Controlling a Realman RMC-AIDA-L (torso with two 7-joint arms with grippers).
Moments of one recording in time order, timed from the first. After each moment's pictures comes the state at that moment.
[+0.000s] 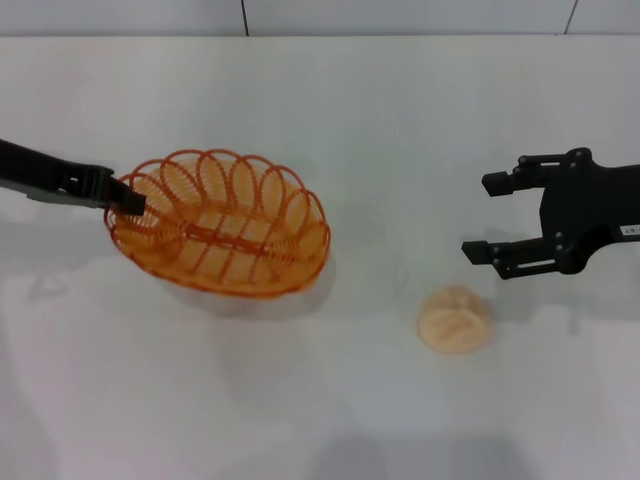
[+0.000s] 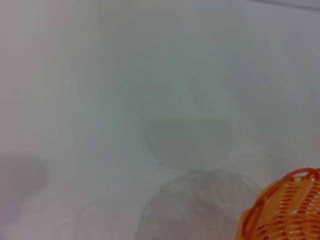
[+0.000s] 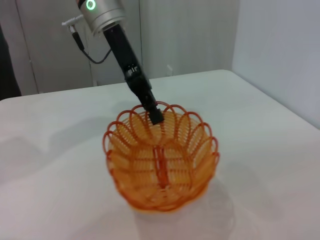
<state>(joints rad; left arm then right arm) -0.65 -2.00 0.75 1.05 2.52 1.65 -2.49 0.25 2.01 -1.31 -1.52 -1.90 -1.44 1.85</state>
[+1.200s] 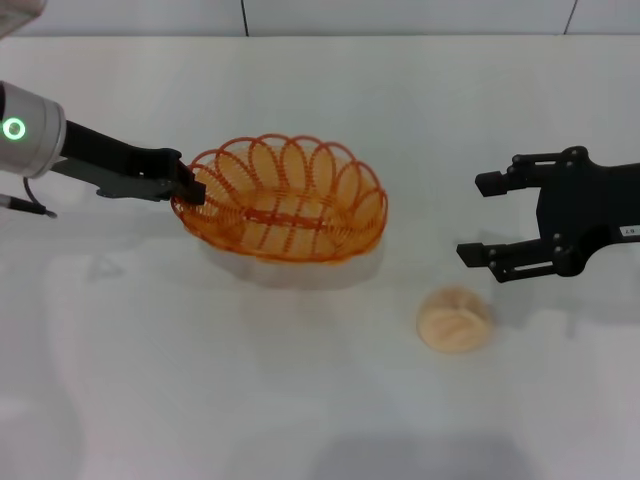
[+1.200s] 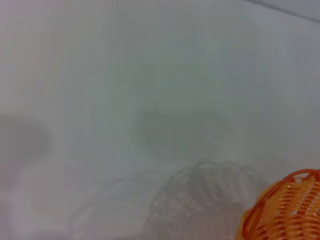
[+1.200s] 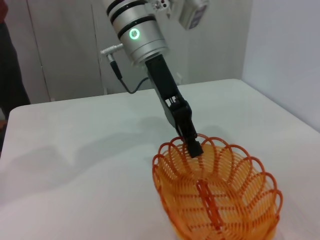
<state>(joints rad) -0.75 -2.03 0.79 0.88 2.53 1.51 -2.64 0.25 2.01 -1.31 -1.54 -1.87 -1.46 1.85</state>
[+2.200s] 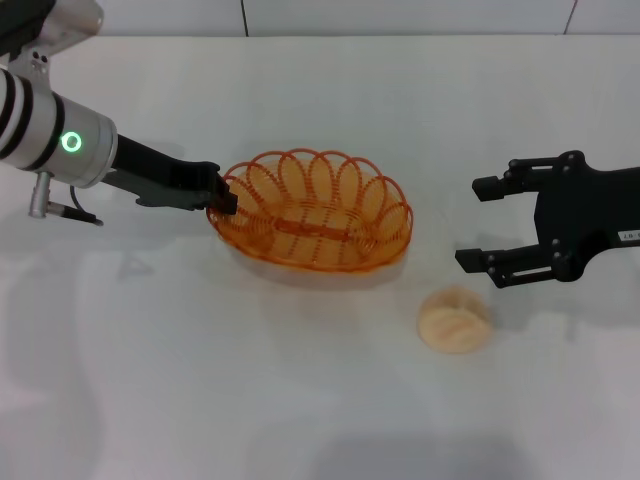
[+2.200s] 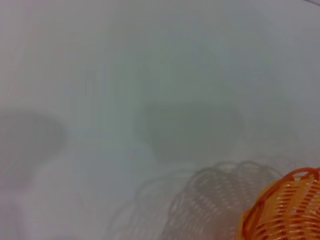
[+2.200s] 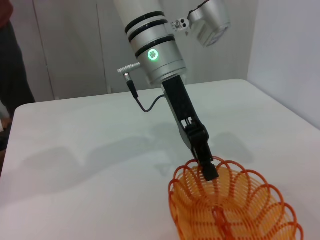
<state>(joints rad) -0.81 -2.06 0.81 0.75 2.56 1.38 -2.63 0.25 2.01 -1.31 -1.52 -1.87 -1.47 1.82</state>
